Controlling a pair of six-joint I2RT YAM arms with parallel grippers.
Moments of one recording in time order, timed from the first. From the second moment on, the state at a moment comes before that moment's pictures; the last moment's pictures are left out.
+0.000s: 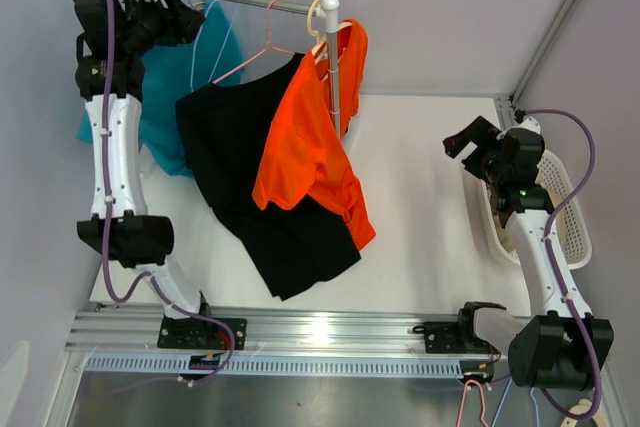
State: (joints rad) left arm 0.12 1.81 2.27 -0.54 0.50 -0.16; right arm -0.05 1.09 0.94 -0.25 -0.13 0.59
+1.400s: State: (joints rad) left arm -0.11 1.91 2.23 -0.55 0.62 0.01; right arm -0.04 1.11 0.94 -0.25 -0.13 0.58
